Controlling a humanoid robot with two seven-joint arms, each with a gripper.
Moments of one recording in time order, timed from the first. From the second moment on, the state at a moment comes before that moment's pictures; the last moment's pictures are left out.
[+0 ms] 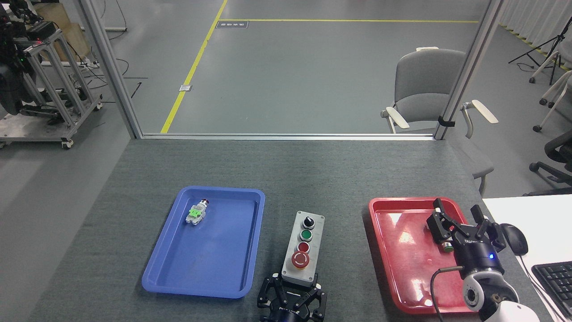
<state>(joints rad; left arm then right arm) -0.23 -0.13 -0.81 -1.03 -1.26 0.53 0.29 -0.22 -0.22 -0.12 -1.24 1.12 -0.16 -0.10</state>
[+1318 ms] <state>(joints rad) -0.26 -0.13 -0.88 -0.99 -1.18 0.51 0.22 -0.22 -0.22 -0.12 -1.24 1.12 -0.17 -0.10</state>
